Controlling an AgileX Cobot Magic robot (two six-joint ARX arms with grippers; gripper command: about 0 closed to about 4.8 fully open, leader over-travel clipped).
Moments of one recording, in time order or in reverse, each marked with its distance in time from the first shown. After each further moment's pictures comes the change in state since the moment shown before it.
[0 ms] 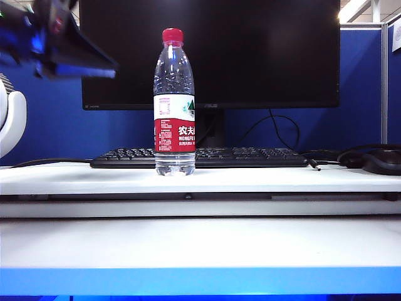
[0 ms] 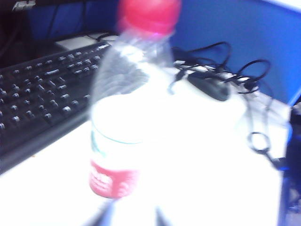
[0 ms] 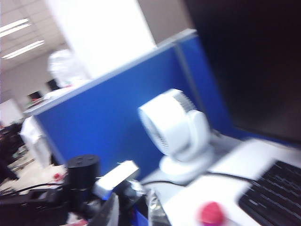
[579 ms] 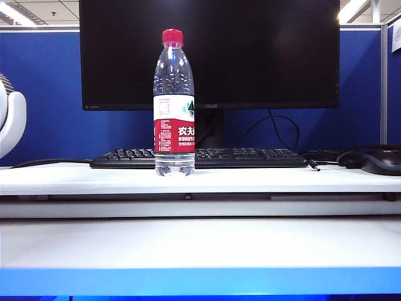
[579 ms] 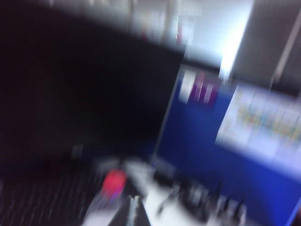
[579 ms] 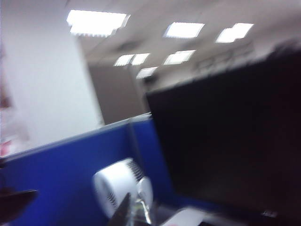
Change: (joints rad) left arm 0.082 -0.694 0.003 -0.106 -0.203 -0.486; right arm -0.261 -0.602 -0.286 0.003 0.092 0.018
